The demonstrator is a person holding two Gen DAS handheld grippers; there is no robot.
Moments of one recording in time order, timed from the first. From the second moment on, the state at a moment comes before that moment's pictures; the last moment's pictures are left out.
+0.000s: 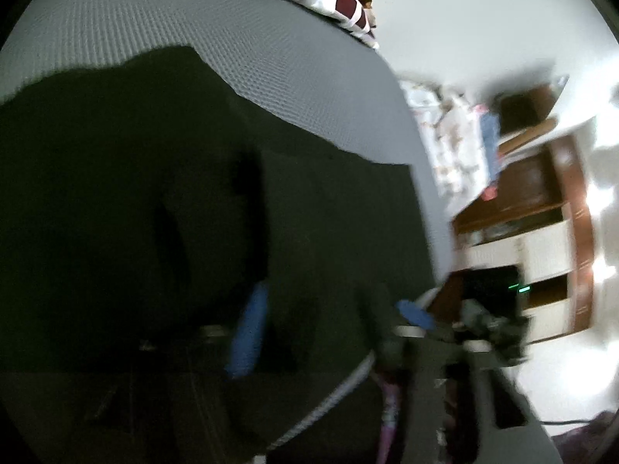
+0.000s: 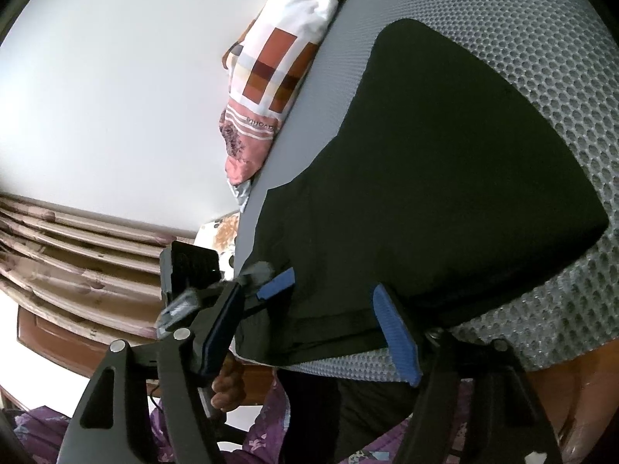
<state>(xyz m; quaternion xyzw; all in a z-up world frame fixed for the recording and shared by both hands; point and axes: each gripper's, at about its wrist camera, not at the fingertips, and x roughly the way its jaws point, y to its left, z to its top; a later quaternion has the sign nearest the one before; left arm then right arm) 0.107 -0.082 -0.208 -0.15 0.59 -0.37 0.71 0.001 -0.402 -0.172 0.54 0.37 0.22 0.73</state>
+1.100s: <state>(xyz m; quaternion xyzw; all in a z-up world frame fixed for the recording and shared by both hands) 0.110 -0.061 -0.236 -0.25 0.60 -0.36 0.67 0.011 -0.367 -0.169 0.58 0.42 0.19 0.67</state>
